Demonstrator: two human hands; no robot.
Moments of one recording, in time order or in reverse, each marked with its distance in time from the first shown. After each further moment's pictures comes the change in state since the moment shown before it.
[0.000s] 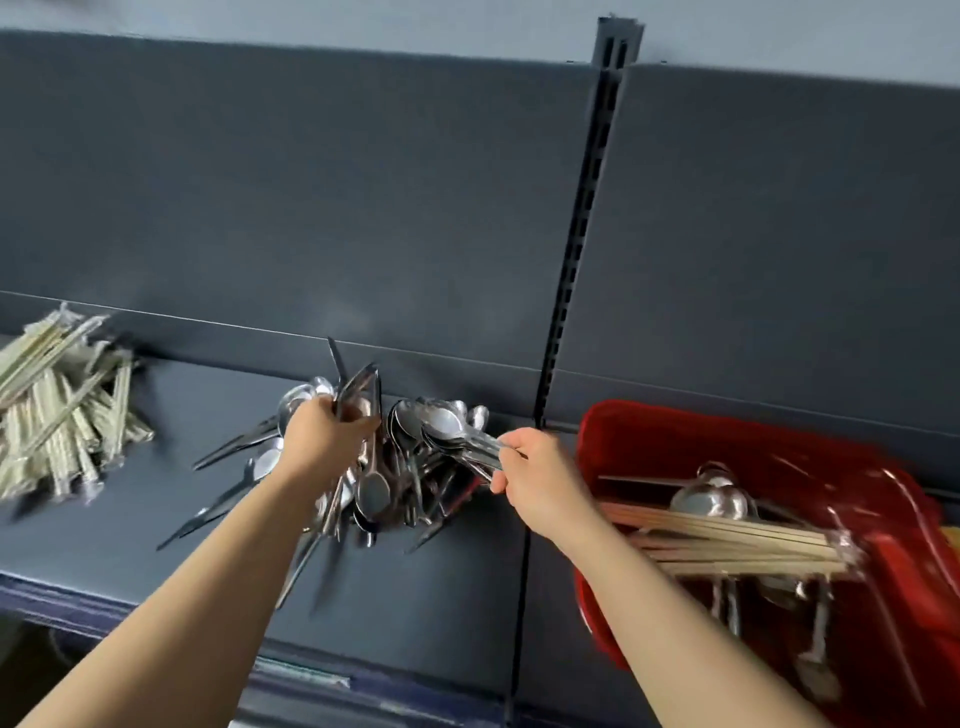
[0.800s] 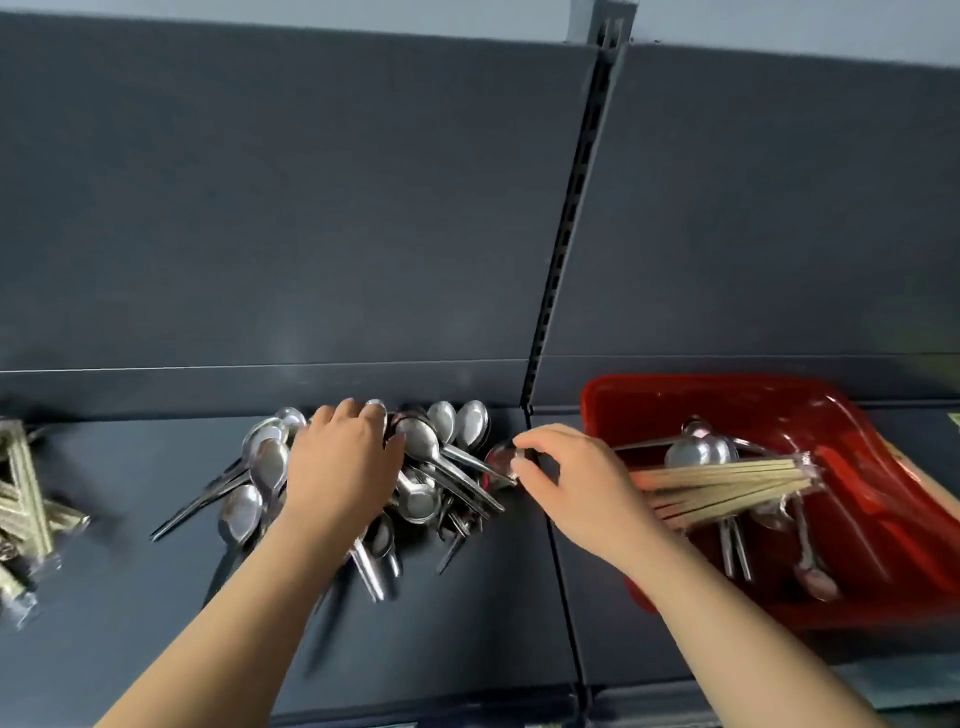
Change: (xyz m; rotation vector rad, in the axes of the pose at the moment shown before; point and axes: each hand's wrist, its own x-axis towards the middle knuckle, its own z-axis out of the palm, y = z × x) left_hand 0.019 -0.007 -0.004 0.608 0.011 0.699; right_hand -0.034 -0.026 -0.001 -0.398 0.206 -0.142
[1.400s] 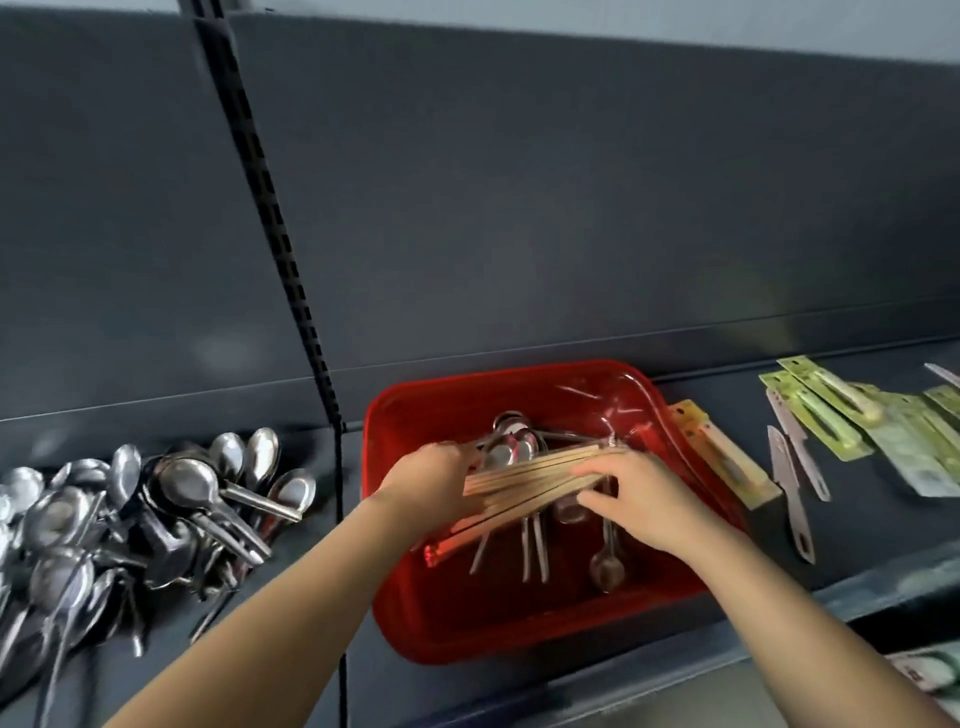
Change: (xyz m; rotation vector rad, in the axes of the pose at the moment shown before) left_hand 0.024 0.263 0.078 -0.158 -0.587 0.436; right_hand -0.069 0.223 -0.139 -0.167 -0.157 0.276
